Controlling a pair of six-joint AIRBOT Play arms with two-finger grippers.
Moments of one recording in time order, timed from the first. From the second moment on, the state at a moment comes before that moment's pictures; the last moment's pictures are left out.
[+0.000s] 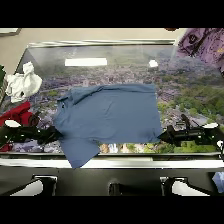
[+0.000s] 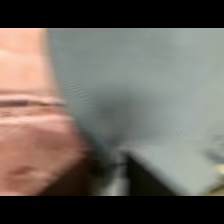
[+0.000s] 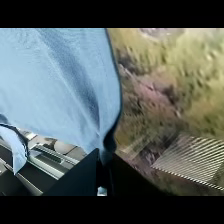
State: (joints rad) left arm 0.35 -1.27 0.62 0.96 -1.12 -1.25; right arm -0.51 -1.39 0.66 -0.80 1.31 1.11
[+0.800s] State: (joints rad) left arm 0.22 -1.27 1.57 0.92 -1.11 -1.29; right arm -0.06 -1.30 1.63 -1.12 1.08 1.33
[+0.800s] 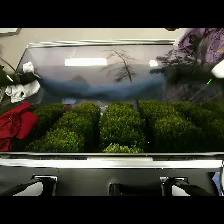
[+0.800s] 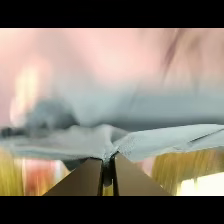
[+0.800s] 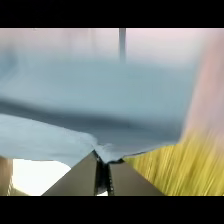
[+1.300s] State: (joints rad) left arm 0.21 -0.91 2.01 1.03 -1.08 -1.43; right arm -0.02 -0.94 2.12 -1.24 1.08 1.52
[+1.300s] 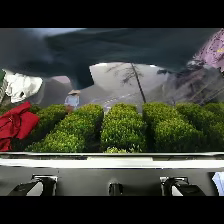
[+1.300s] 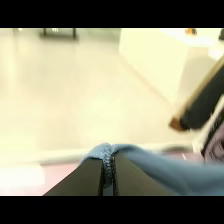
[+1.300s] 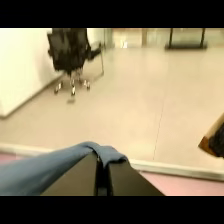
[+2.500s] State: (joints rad) left arm 0.03 -1.81 1.88 1.14 -1.11 -1.41; right arm -0.02 -1.77 1.93 -1.42 1.33 1.77
